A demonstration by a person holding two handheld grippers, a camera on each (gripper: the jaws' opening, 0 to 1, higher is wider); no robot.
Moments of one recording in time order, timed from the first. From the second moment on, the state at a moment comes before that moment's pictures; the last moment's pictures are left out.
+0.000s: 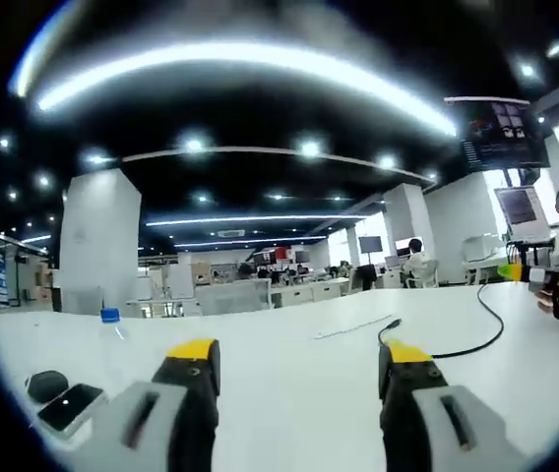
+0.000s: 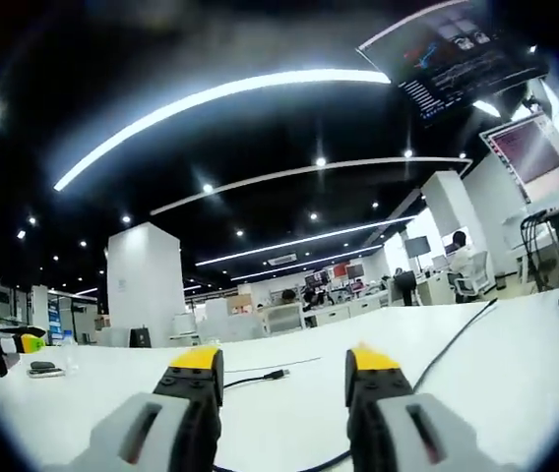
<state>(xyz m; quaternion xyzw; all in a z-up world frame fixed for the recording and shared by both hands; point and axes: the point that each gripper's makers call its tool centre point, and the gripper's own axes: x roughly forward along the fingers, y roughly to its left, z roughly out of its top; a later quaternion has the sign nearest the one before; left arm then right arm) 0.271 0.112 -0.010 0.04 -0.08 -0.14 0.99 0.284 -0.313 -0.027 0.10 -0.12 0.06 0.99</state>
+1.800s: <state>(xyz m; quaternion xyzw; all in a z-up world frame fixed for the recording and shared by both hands) 0.274 0.098 -0.050 0.01 -0.04 -0.16 0.99 0.290 -0.293 -0.056 0.13 -0.09 0.09 0.98</state>
